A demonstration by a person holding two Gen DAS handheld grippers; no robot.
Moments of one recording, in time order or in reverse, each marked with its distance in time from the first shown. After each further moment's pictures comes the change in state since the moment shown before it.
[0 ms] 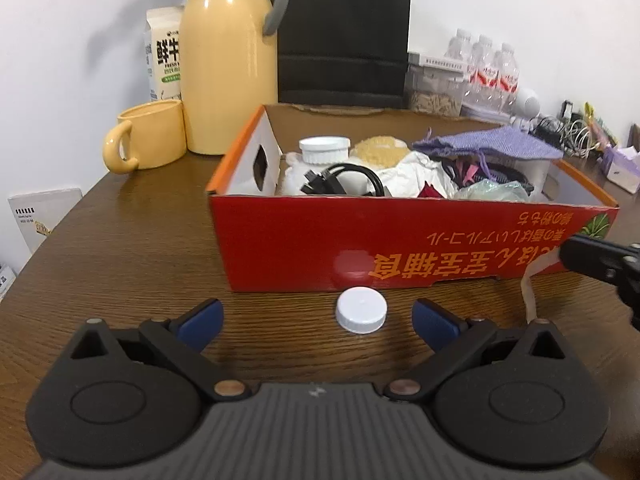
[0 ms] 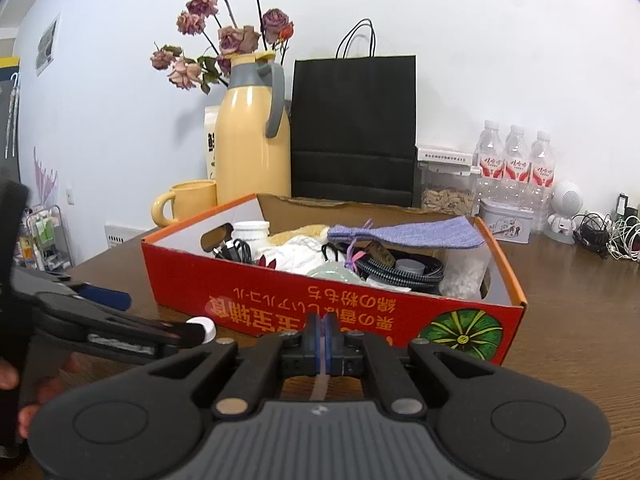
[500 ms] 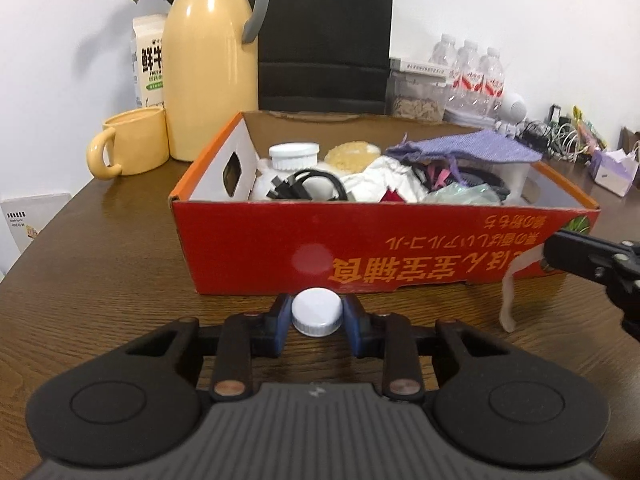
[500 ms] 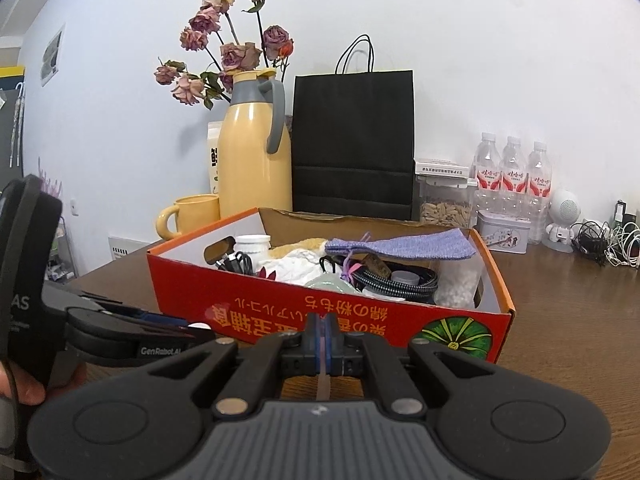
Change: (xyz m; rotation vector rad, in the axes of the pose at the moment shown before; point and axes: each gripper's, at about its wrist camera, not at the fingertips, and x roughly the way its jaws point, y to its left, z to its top) left arm -0.009 -0.018 -0.003 -0.002 -0.045 -0.032; right arm -0.012 -0.004 -0.002 0.002 -0.040 0.011
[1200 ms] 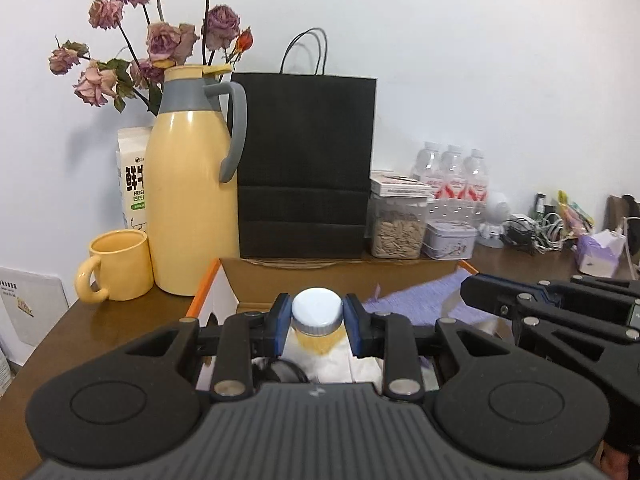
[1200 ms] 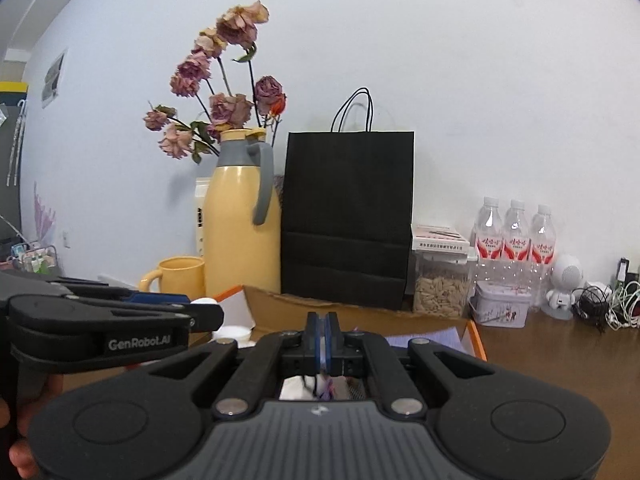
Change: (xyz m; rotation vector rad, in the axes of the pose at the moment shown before) left arm -0.010 -0.019 0.088 -0.003 -0.241 -0.018; right arm 0.034 -0.011 0.072 -0.034 -0.118 -0.022
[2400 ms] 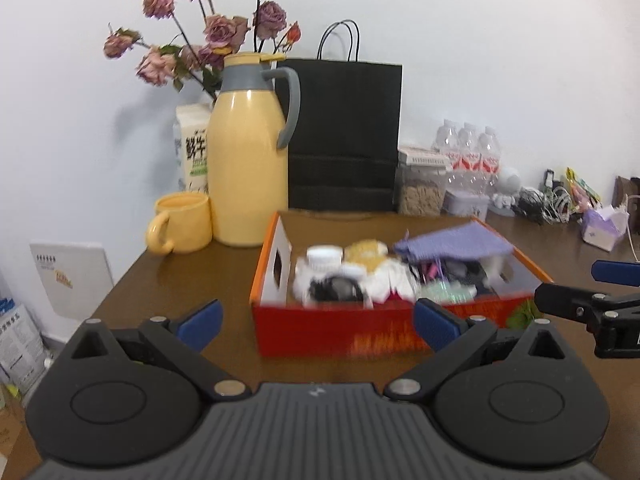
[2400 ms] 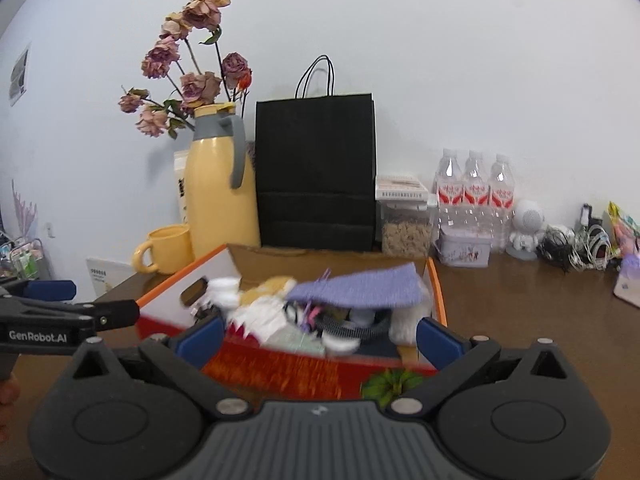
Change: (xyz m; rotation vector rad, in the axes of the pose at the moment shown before) left arm -0.103 0.031 -0.040 -0.003 0.075 0.060; right arm -0.072 -0.004 -0.015 0.093 0.140 -0.063
